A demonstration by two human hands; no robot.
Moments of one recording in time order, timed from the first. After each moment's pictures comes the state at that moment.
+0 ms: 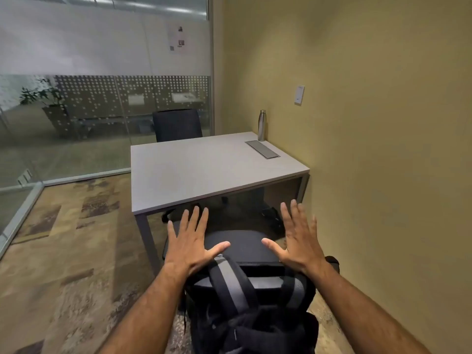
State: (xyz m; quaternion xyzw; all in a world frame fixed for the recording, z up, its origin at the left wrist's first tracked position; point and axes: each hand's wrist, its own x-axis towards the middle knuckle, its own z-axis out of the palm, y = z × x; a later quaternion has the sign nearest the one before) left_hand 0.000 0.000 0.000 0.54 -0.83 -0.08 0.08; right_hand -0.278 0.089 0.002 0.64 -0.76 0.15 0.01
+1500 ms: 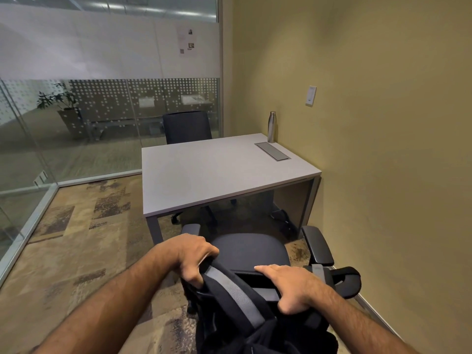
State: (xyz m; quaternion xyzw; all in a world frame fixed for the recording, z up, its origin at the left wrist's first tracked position) left_hand 0.036 -0.023 0.059 0.29 -0.93 -0.09 -0.19; right_hand -0.222 0.100 0.004 0.75 -0.62 -0.10 -0.21
